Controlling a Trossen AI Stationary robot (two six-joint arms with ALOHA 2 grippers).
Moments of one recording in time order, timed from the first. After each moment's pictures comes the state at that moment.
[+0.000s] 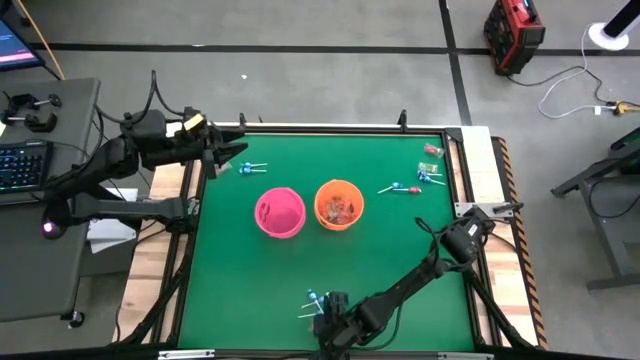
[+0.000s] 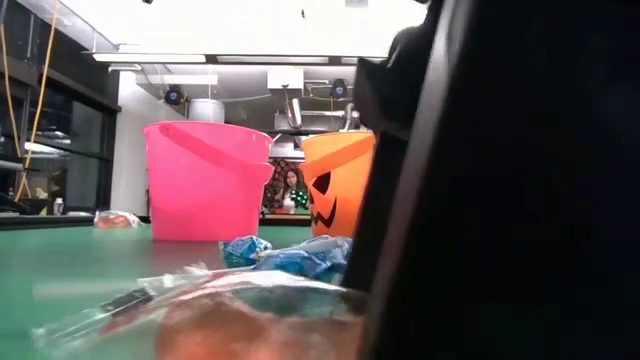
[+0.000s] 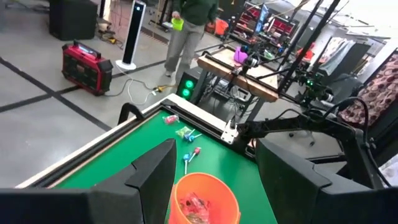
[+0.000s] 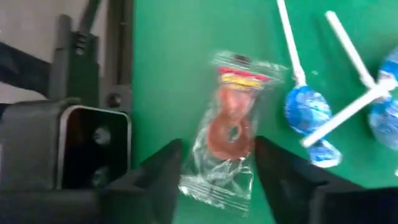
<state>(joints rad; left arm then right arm) 0.30 0.76 1.13 -0.52 -0.02 -0.36 0.66 2.35 1.84 -0.62 0.14 0.66</state>
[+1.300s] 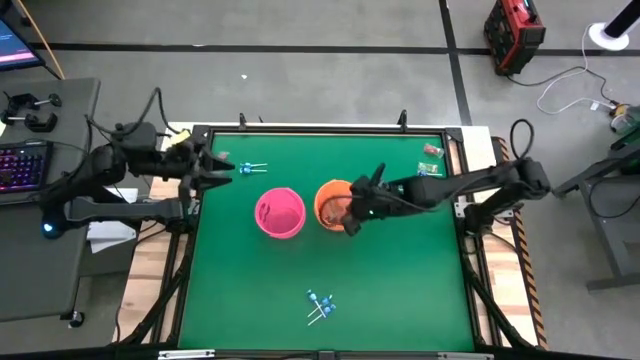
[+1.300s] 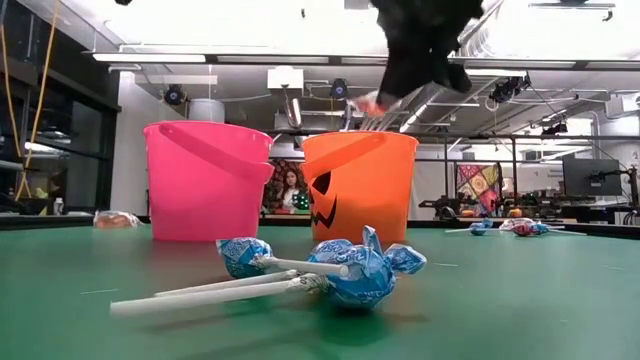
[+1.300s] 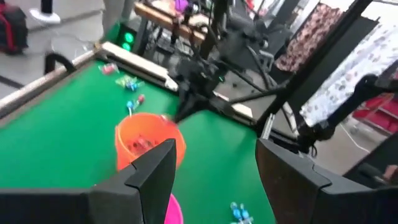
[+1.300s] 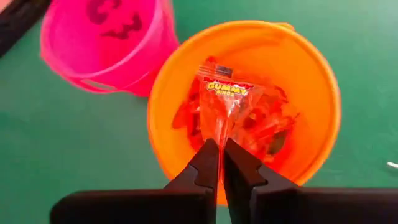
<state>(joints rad) 0.26 0.64 1.05 -0.67 0.26 -0.36 0.11 1.53 1.23 -0.65 0.28 0.84</state>
